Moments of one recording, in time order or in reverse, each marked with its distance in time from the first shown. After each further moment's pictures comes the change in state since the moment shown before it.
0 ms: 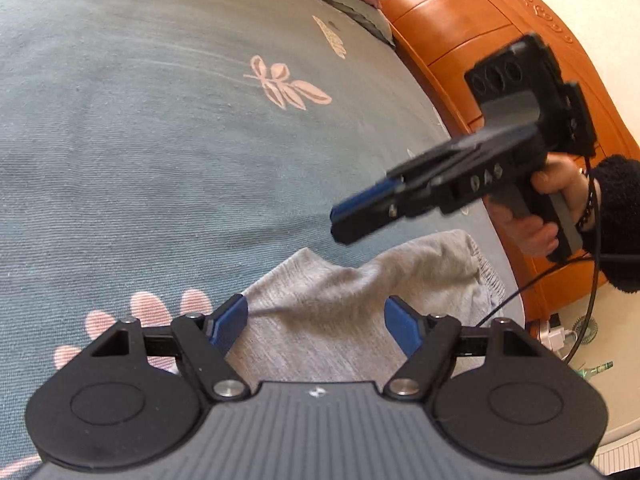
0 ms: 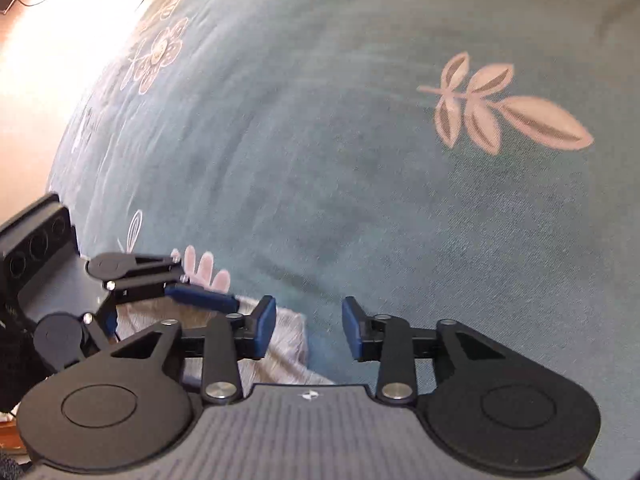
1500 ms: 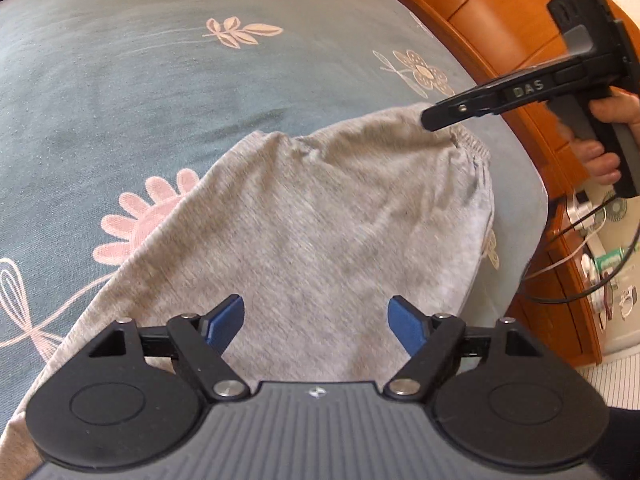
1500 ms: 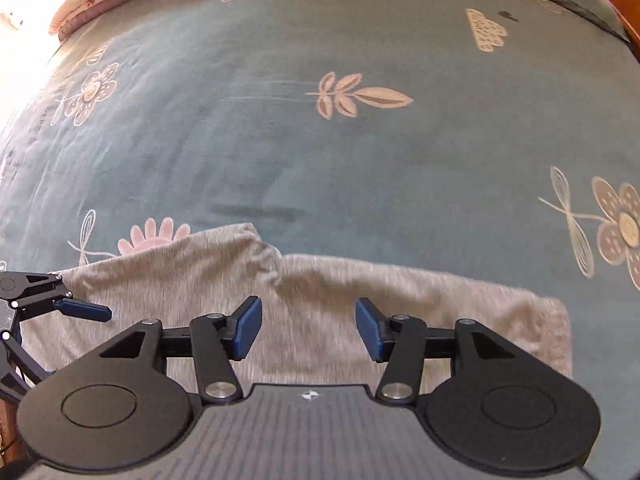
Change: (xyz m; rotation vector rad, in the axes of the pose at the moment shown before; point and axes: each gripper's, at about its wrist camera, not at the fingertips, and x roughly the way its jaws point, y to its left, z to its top) left arm -0.055 -0.078 -0.069 0.261 0.264 0.181; right arm -0.091 0.081 -0.134 0.204 -0.241 -0.415
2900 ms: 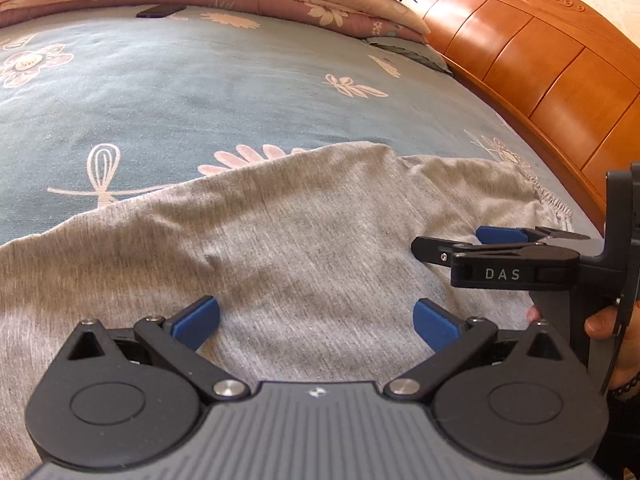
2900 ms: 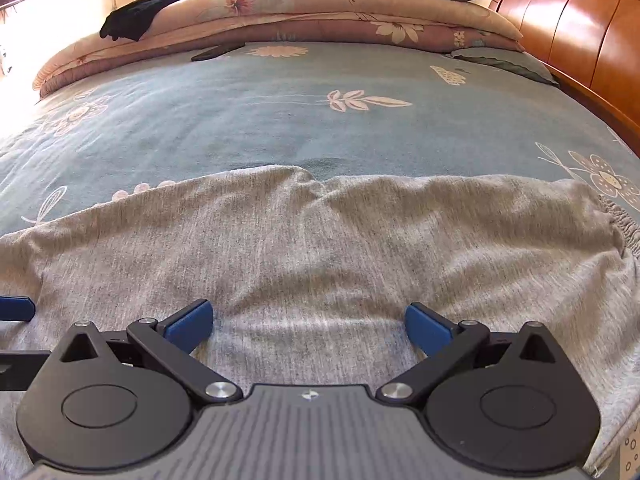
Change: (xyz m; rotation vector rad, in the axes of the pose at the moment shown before) left arm 0.019 0.003 -0.103 -0.181 -0.421 0.279; right arm 0.106 0.084 -0.134 -0.004 -0.473 -0.143
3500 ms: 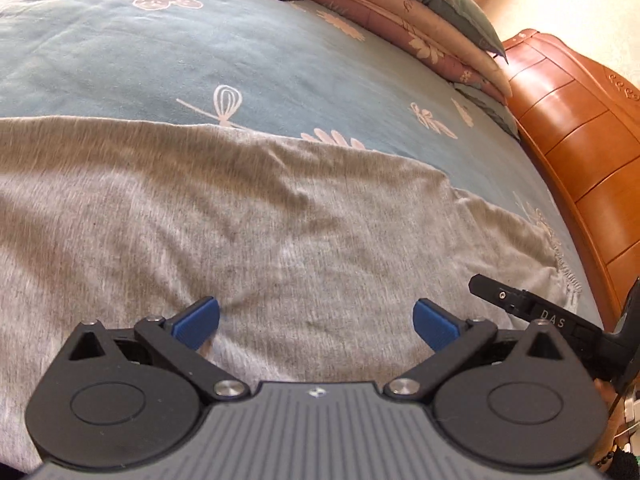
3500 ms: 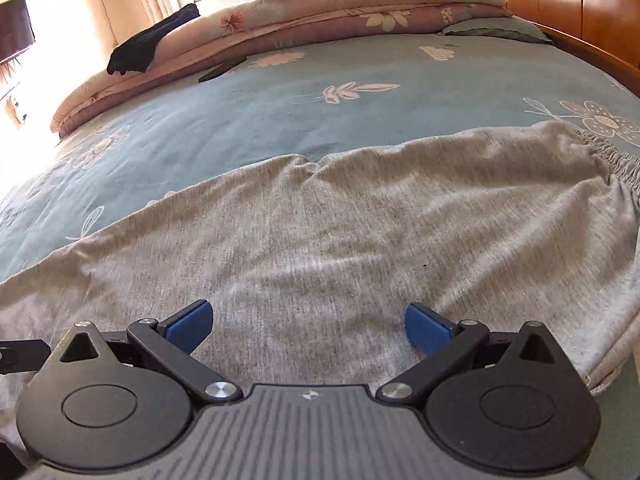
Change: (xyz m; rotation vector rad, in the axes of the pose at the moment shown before) left arm -0.050 0.023 -0.045 -0.399 -0.066 0.084; right arm -0.032 -0.025 -0.027 0.179 -0.030 0.110
